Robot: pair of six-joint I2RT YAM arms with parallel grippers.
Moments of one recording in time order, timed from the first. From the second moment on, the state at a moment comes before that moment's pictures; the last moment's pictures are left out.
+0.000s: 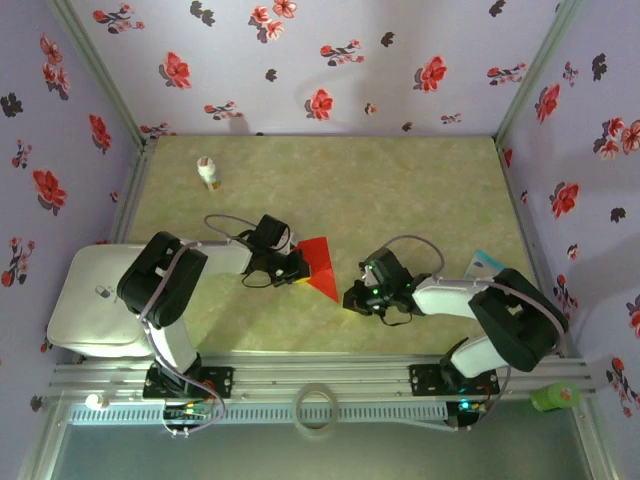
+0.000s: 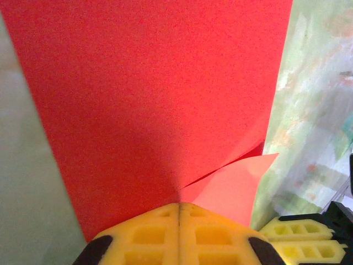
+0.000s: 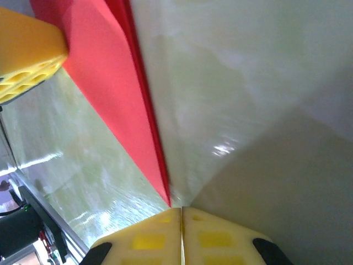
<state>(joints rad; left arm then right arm) -0.61 1.78 0.83 -0.11 0.53 -0.81 0.70 1.43 0.45 0.02 -0.47 0.92</state>
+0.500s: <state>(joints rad) -0.70 1.66 0.78 -0.10 0.39 -0.95 0.67 1.25 0.54 -0.23 -0.29 0.88</state>
